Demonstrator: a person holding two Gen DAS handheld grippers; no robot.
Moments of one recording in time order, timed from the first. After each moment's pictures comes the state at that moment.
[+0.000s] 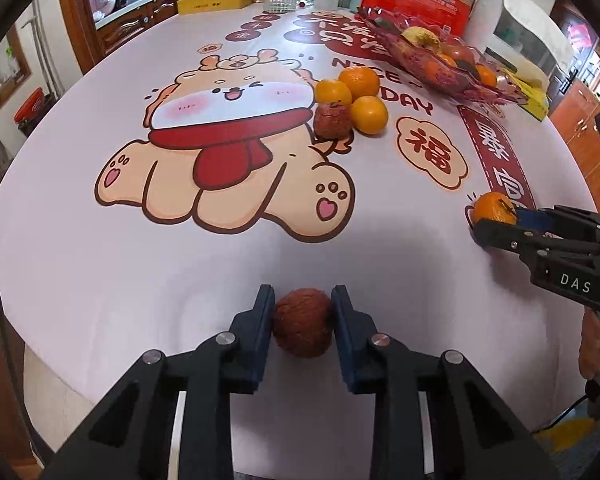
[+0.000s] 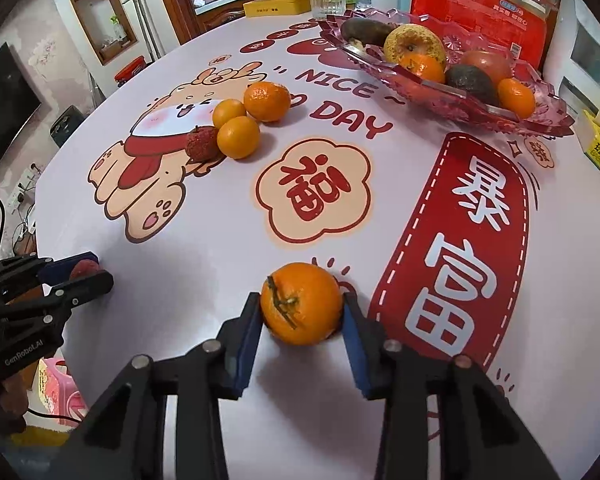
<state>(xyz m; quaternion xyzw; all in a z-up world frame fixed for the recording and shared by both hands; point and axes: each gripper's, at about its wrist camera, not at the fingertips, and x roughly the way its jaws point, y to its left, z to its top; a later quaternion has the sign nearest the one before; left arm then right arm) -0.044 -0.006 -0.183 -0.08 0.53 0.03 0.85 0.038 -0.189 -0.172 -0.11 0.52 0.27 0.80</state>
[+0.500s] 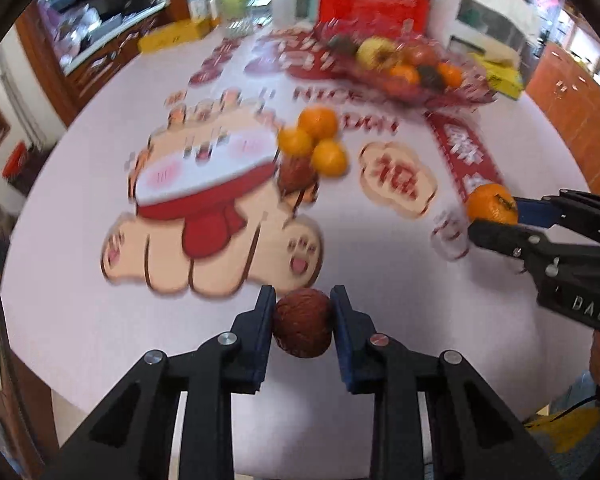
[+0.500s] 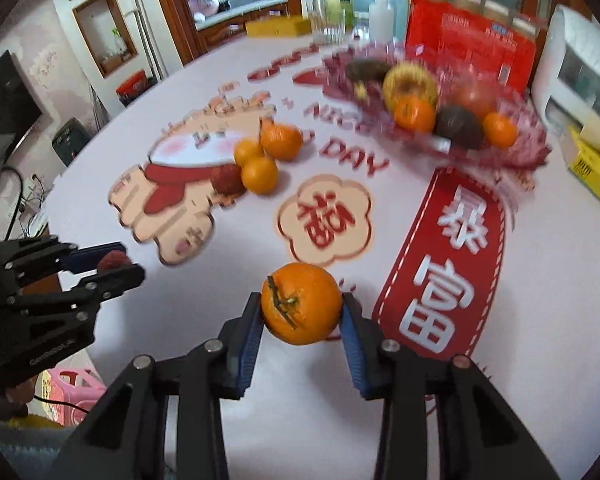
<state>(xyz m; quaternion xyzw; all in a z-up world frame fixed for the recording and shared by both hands) -0.014 -0.023 -0.130 0.00 0.52 -0.01 0.85 0.024 -0.184 -0.119 -0.10 0.49 0.26 0.82</state>
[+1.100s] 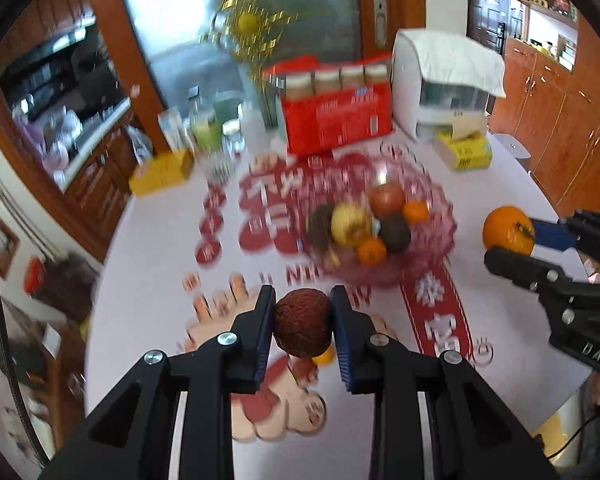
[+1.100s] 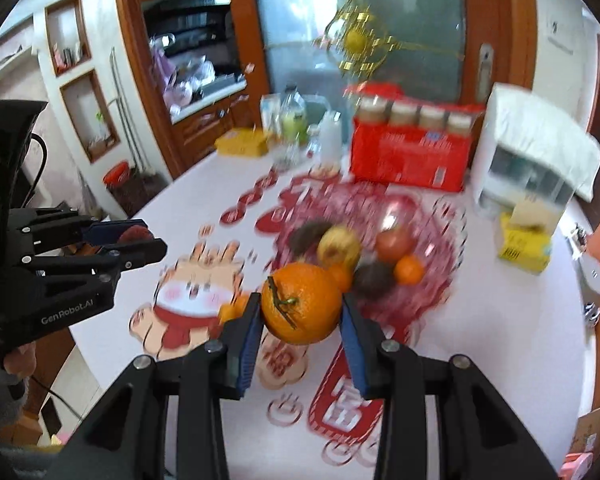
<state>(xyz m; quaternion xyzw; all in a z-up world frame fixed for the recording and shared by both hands) 0.102 -0.059 0.064 0.09 0.45 -0.04 0.89 0.081 -0.226 0.049 -0.05 0.39 0.22 0.89</state>
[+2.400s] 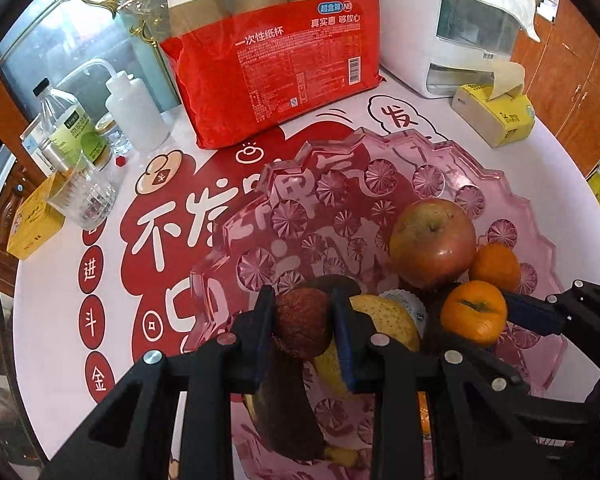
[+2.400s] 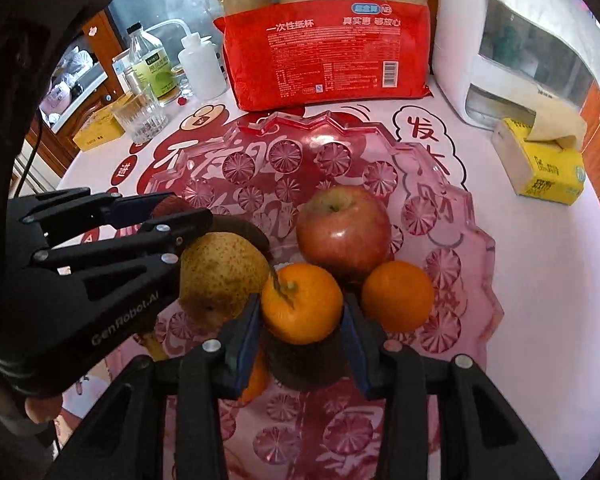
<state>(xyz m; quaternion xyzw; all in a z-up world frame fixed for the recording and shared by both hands) 0.348 -0.114 -0.127 0.12 0.51 -0.15 0.84 0.268 -0.217 -0.117 0.02 0.52 0.06 0.85</state>
